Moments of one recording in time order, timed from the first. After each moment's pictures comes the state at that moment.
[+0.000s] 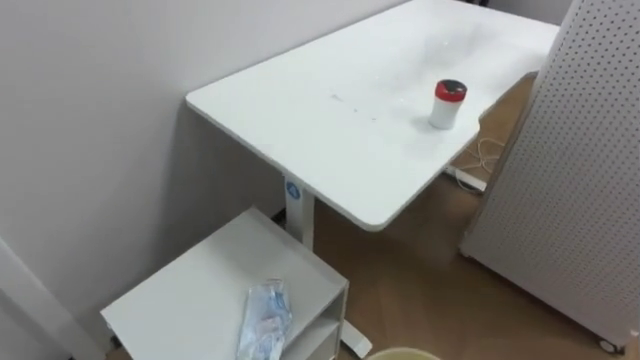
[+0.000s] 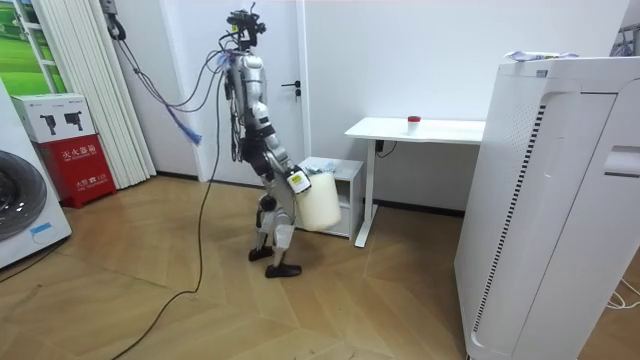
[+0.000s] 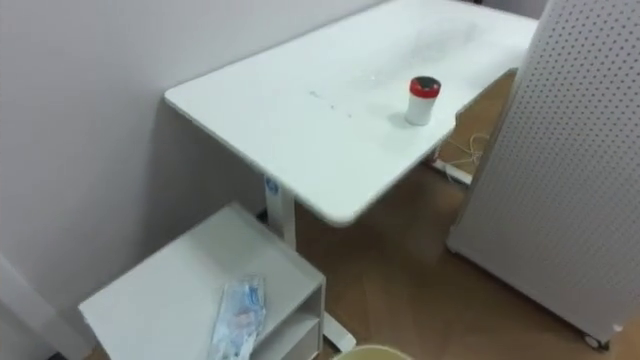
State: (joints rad) left arm 0.08 0.19 0.04 1.12 0.07 -0.15 0.23; right arm 0.06 -0.23 0.06 1.13 0.32 -0.11 0.09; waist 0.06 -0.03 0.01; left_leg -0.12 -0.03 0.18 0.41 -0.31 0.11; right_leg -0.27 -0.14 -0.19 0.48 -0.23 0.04
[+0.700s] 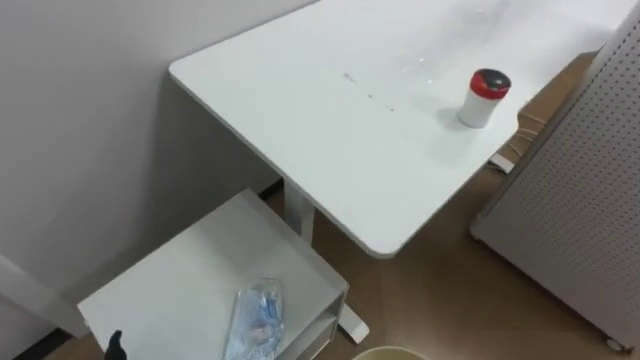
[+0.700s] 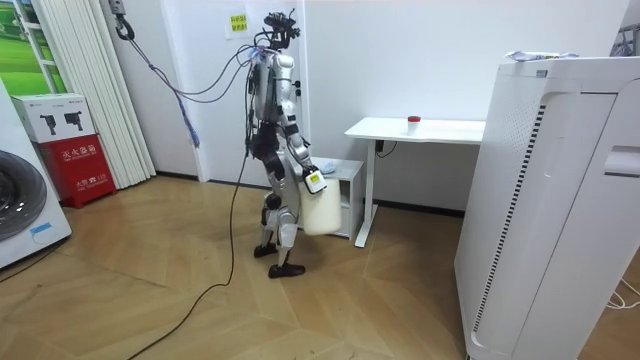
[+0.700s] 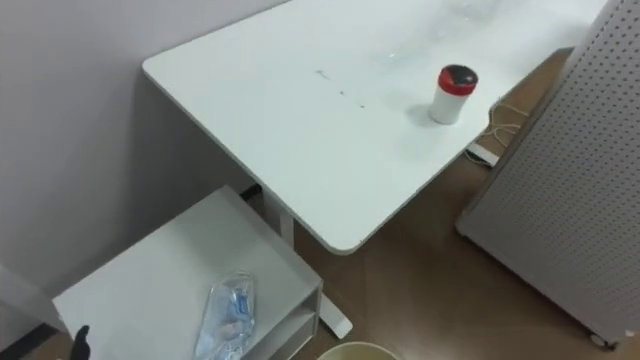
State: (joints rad) left arm -0.15 0.22 0.03 1.04 0.18 -0.30 0.52; right arm -0.08 -0.24 0.15 1.22 0.26 -0.17 0.07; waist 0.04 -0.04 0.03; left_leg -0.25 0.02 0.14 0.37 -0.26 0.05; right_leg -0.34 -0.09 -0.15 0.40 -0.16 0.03
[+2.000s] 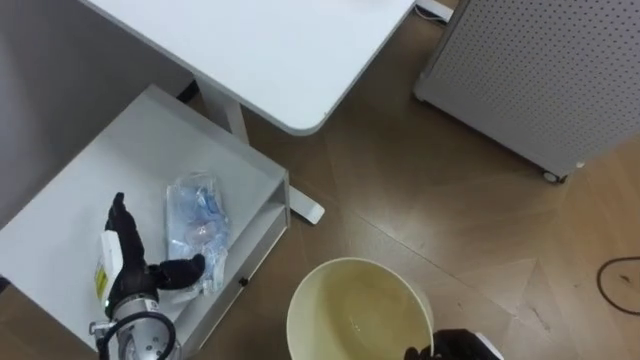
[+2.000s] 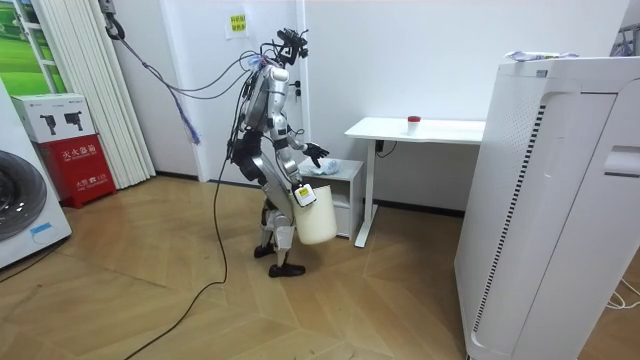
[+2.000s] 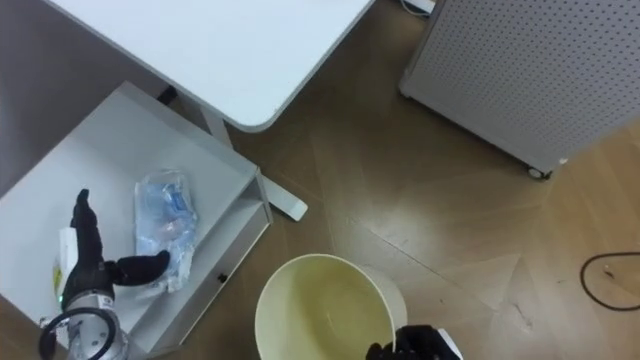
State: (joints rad) left arm -0.49 0.27 -0.21 1.14 0.06 -0.35 0.69; right arm -0.26 -0.26 0.39 1.13 0.39 -0.20 0.03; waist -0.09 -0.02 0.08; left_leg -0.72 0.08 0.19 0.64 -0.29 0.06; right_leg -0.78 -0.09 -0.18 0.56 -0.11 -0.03
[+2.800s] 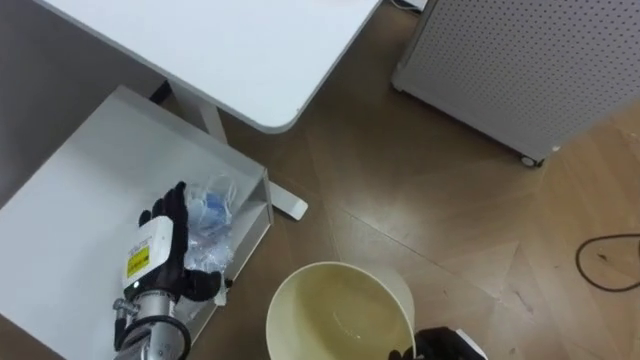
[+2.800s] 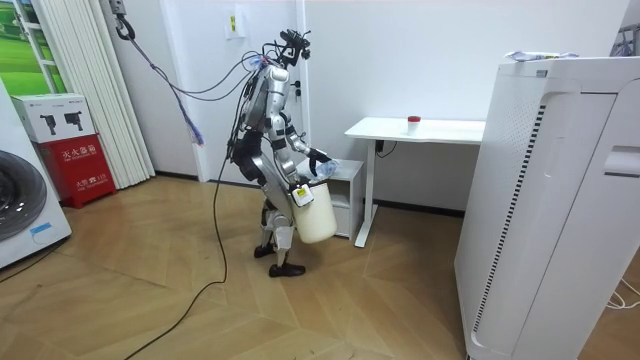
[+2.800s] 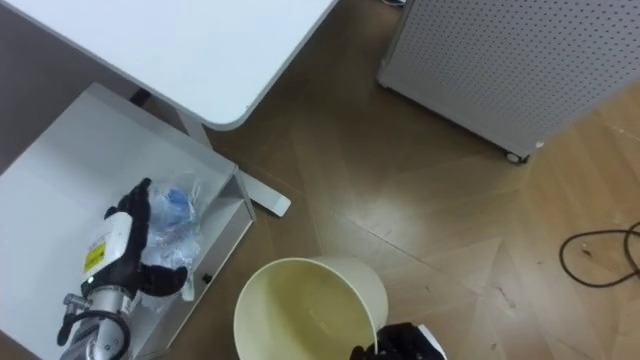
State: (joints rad) left arm -0.52 0.34 -0.38 1.19 0.49 -0.26 0.64; right arm -0.26 -0.27 0.47 1.08 0.40 -0.19 0.05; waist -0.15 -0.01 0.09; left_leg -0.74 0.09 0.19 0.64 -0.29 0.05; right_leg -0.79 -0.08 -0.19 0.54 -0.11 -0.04
